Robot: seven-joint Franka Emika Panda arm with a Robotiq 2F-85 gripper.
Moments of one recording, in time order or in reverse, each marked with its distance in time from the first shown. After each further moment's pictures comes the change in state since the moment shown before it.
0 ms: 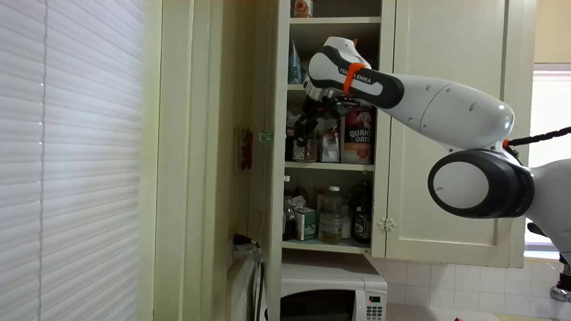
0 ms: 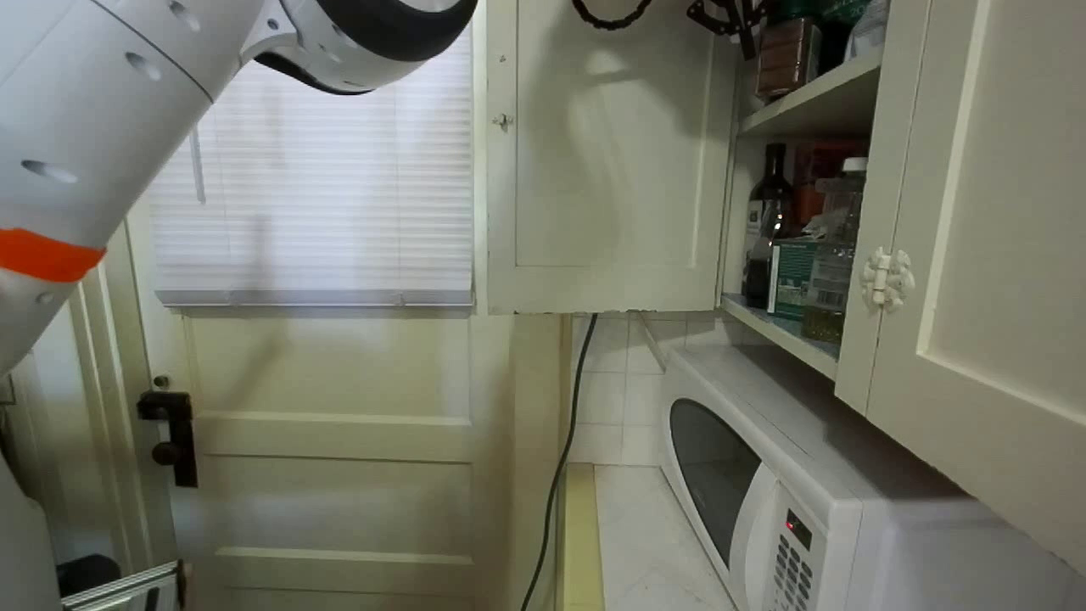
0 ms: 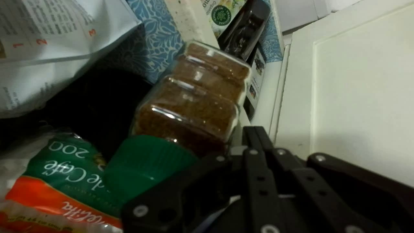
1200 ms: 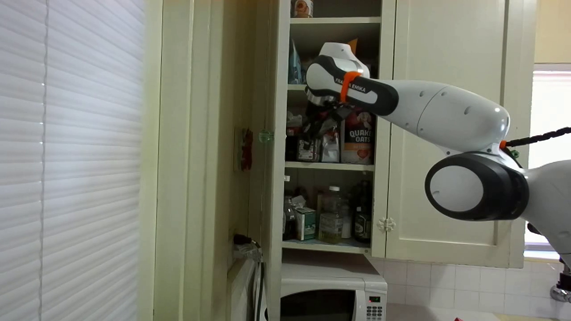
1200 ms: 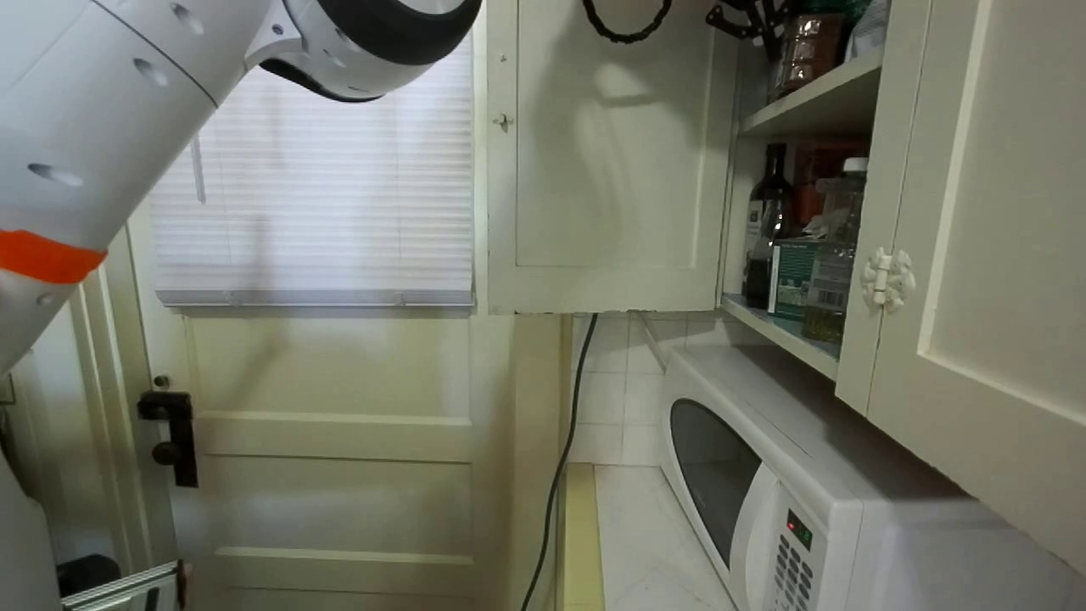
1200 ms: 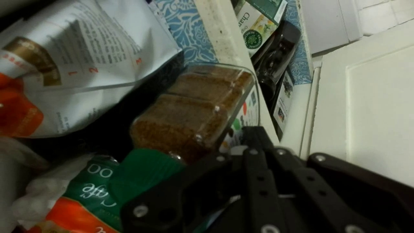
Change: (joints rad) arm 0.010 0.014 -0.042 0.000 -0.078 0.002 -0.012
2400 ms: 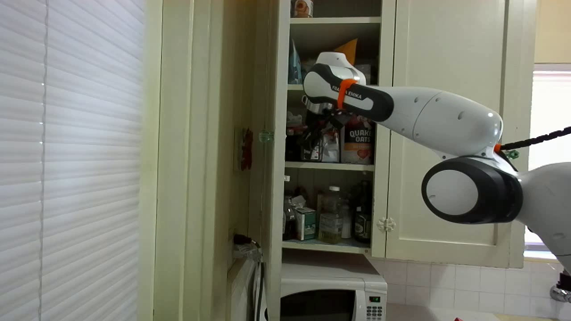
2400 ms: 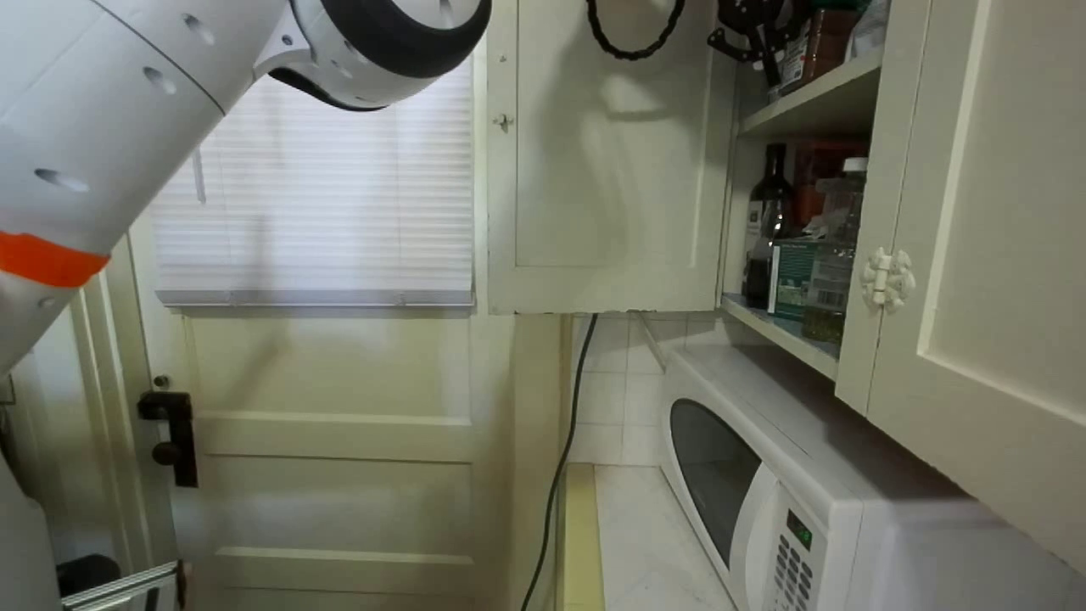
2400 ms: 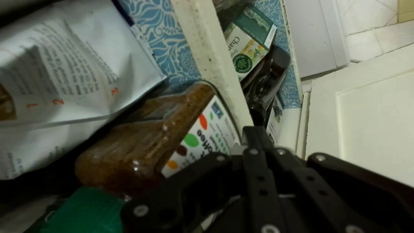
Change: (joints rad) arm -0.007 0.027 0.004 -0.003 -0.002 -0.053 -0.033
